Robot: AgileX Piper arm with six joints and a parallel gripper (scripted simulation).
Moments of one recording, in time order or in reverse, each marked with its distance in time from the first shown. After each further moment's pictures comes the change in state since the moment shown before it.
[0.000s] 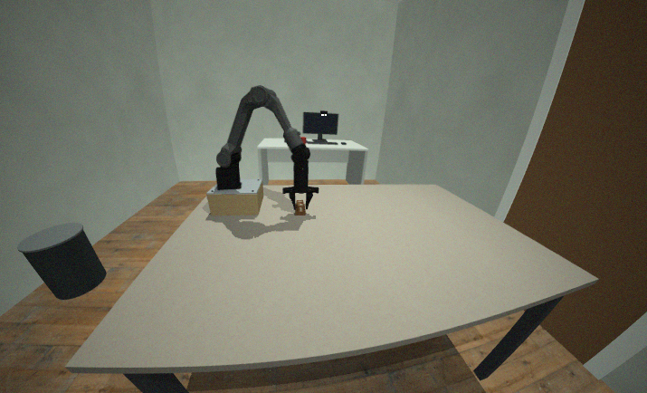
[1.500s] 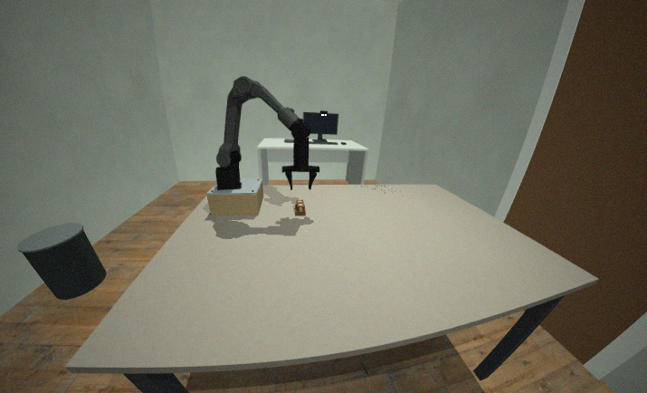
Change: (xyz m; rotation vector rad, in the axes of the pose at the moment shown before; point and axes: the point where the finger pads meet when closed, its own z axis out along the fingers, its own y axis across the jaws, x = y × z) arm 0.001 -0.001 -0.089 0.004 0.002 -0.001
